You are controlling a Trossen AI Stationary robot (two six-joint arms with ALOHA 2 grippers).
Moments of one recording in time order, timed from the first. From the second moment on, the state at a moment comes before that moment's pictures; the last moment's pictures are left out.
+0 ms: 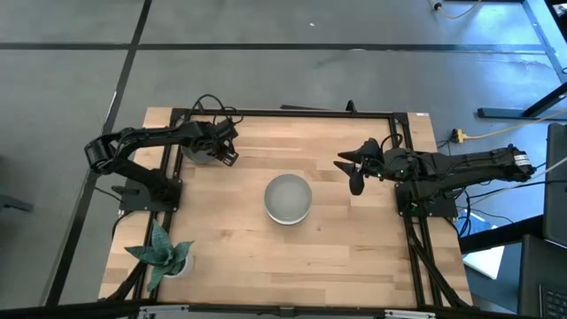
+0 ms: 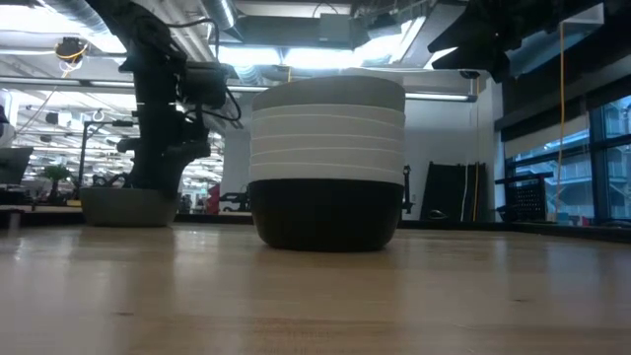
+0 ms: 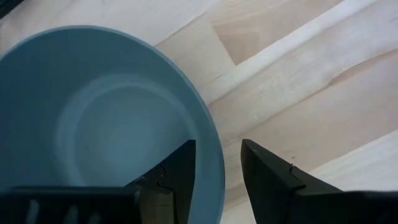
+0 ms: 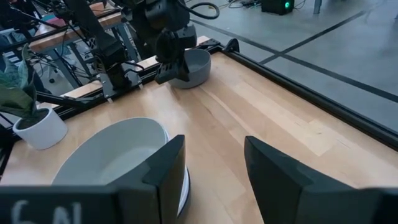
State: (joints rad) left arm 0.58 1.37 0.76 -0.71 -0.27 -0.44; right arm 0.07 0.83 0.65 -0.16 0.42 0.41
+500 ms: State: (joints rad) left arm 0.58 1.38 0.76 -0.72 -0.27 -0.41; right arm 0.07 0.83 0.65 -0.16 0.42 0.41
